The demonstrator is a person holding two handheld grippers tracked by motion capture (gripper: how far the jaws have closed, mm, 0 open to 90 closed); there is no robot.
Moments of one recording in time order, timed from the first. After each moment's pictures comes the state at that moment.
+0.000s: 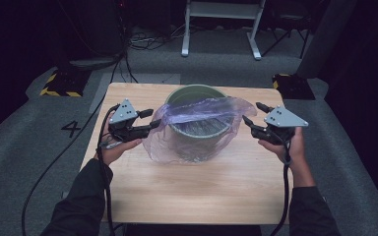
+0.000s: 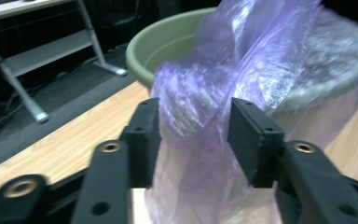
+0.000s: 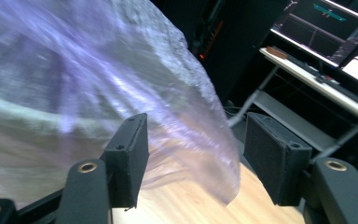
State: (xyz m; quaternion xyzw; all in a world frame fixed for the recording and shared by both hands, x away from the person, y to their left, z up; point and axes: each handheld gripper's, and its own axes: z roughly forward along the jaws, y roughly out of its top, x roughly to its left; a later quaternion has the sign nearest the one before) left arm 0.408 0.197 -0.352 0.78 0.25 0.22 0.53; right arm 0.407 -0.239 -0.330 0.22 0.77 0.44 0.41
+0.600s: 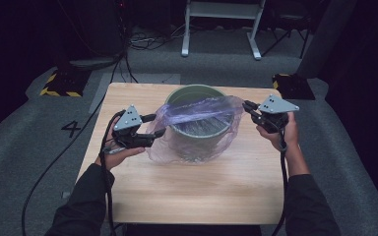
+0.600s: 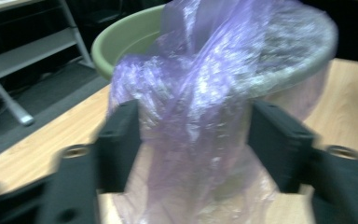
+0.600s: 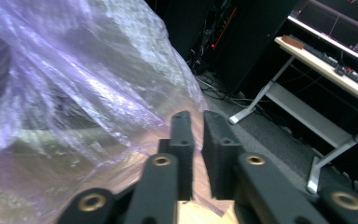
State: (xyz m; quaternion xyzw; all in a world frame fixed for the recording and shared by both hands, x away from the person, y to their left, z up) left arm 0.400 0.184 -0.357 0.80 0.24 0.23 0.50; right arm 0.446 -0.236 -0.332 0.22 0.79 0.43 0.37
